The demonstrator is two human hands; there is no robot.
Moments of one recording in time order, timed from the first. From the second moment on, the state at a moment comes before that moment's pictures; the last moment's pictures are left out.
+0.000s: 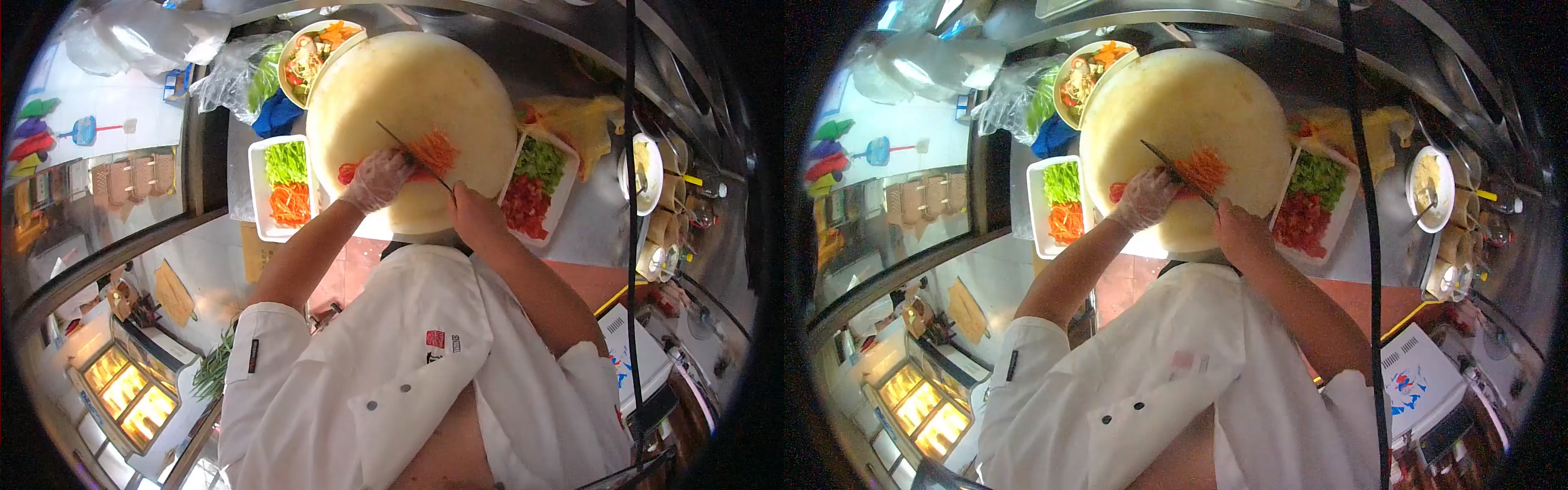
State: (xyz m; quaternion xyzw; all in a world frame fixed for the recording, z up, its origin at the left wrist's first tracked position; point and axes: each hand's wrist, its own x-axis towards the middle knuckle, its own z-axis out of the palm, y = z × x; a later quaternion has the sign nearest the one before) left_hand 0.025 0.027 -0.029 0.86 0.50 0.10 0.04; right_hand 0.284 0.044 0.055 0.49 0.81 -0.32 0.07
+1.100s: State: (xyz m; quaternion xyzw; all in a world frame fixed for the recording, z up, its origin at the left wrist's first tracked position) left_hand -0.002 0.013 -0.031 0.87 0.48 0.13 0.06; right_hand 0.265 0.022 0.063 0.50 0.80 -0.33 0.07
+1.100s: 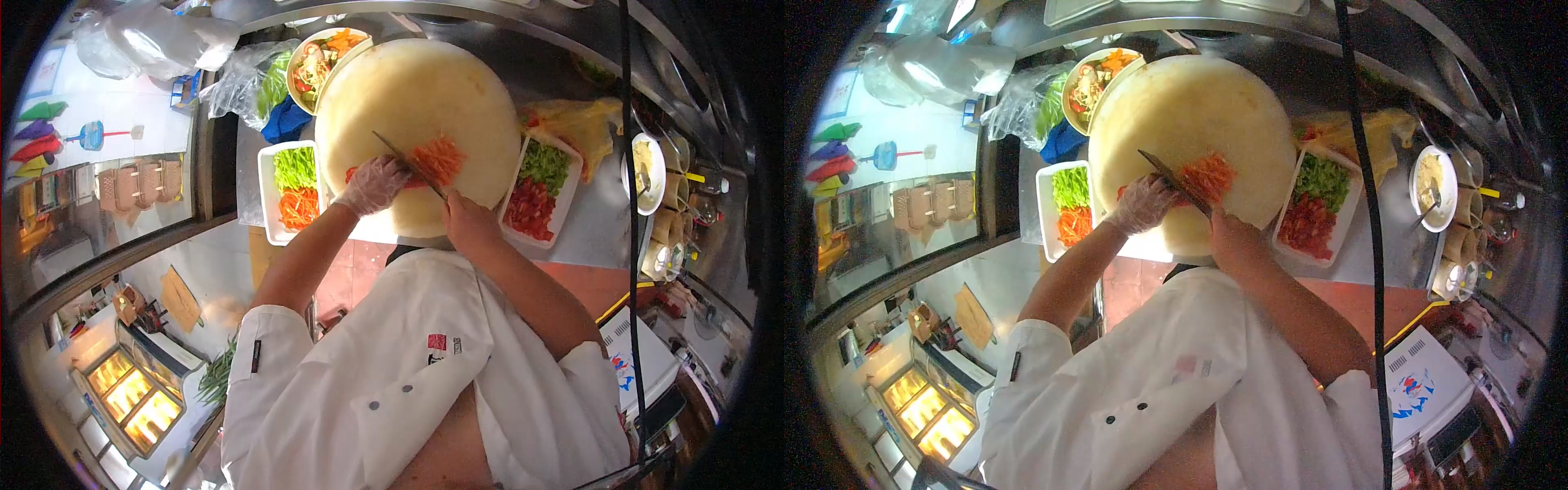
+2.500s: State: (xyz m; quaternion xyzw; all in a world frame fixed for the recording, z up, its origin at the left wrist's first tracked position) left_hand -0.021 0.008 -0.026 0.86 0.49 0.13 0.05; right_hand 0.236 0.014 0.073 0.51 0.78 -0.35 0.08
